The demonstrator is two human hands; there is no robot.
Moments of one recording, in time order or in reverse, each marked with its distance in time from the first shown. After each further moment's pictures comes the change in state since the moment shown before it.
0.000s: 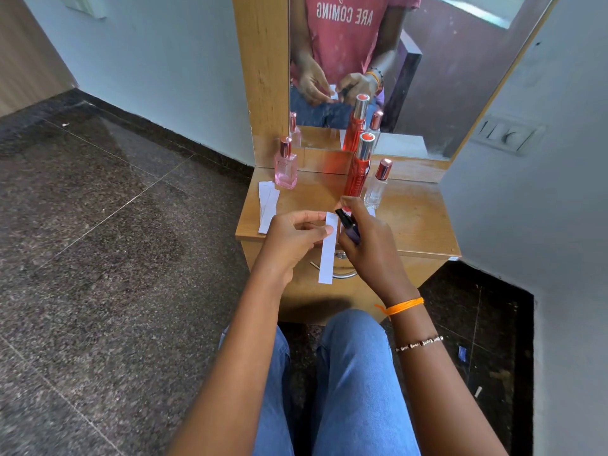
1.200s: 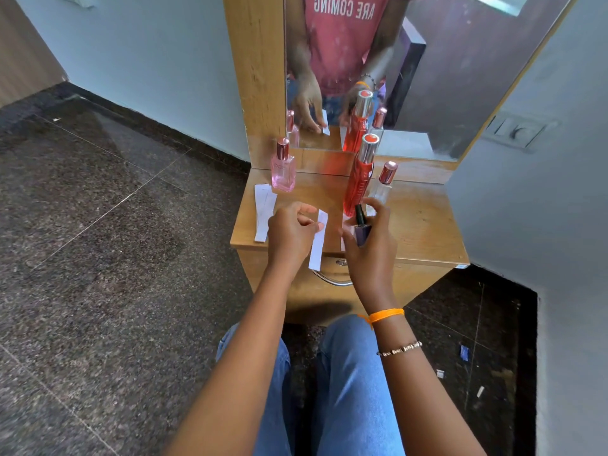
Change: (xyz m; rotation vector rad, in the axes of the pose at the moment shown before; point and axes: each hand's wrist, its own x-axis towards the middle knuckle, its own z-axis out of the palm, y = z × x) left_hand 0.061 -0.027 0.008 0.404 0.232 0.172; right_hand 0.005 0.013 0.033 0.220 0.297 0.340
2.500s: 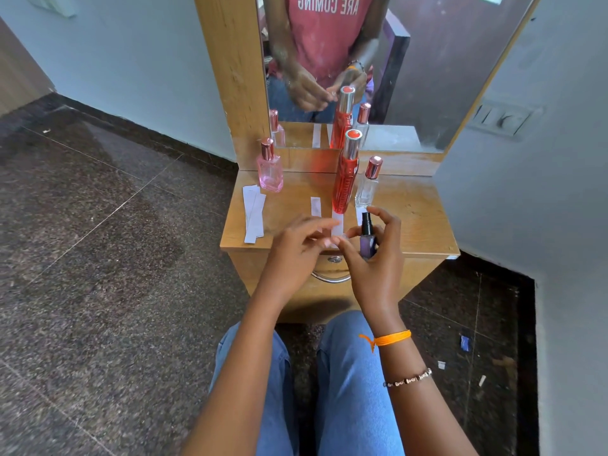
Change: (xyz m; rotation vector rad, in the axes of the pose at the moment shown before) left_hand -0.036 0.002 -0.006 -0.093 -0.283 0.303; right_hand -0.023 -0.009 -0.024 0.249 0.056 0.031
